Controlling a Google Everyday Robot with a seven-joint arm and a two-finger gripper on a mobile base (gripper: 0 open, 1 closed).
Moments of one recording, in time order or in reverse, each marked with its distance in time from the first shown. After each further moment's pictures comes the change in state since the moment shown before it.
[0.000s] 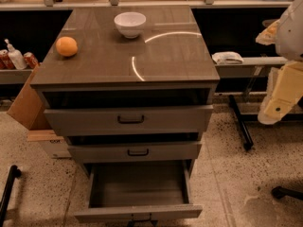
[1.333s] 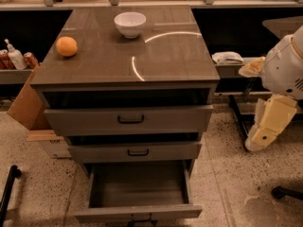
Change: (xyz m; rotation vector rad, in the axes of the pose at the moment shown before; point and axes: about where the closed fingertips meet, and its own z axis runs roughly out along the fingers) arm 0.000 0.037 0.052 -0.139 -0.140 -0.003
